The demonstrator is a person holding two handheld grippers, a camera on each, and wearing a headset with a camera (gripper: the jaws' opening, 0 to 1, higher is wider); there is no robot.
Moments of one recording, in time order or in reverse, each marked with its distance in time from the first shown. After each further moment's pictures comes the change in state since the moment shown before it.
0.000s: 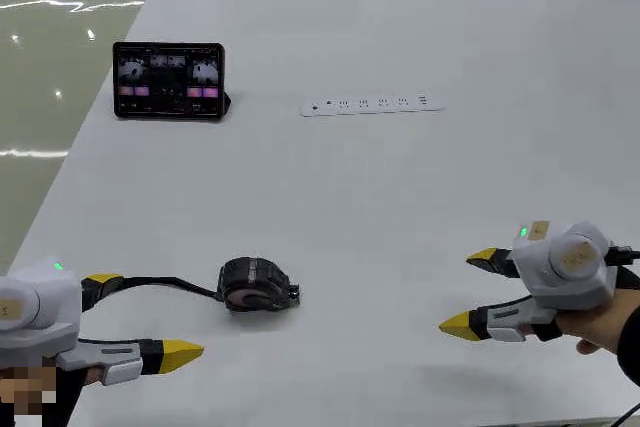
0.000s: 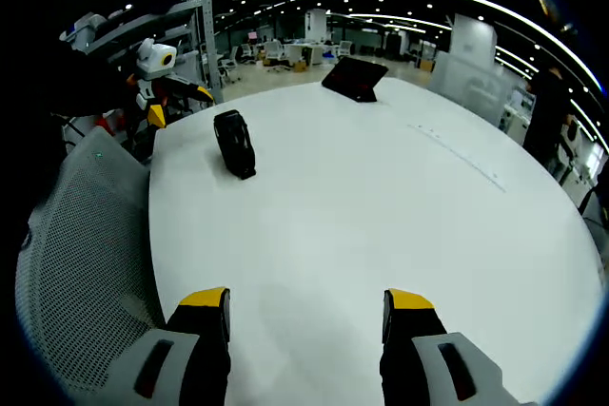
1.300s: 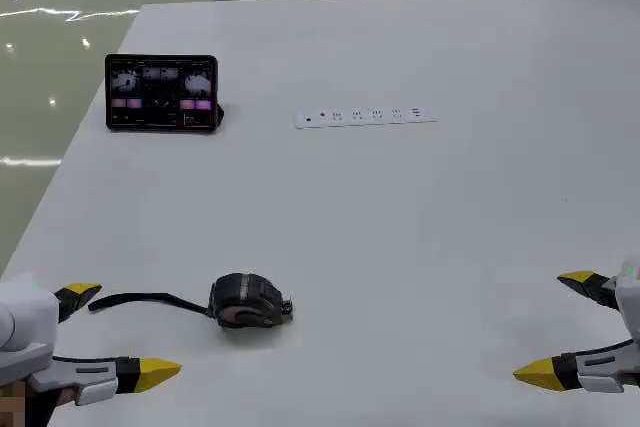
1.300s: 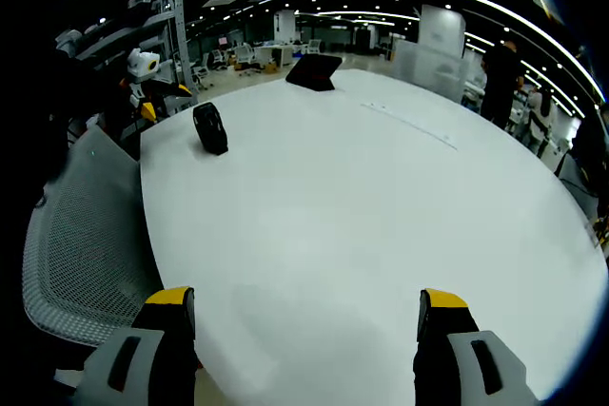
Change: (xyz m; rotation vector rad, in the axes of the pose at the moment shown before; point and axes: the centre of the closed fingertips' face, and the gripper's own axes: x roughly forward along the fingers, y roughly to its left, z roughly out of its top) left arm -0.003 0.013 0.003 0.068 0.009 0.026; right arm -0.061 -0.021 -0.054 0.095 0.006 -0.080
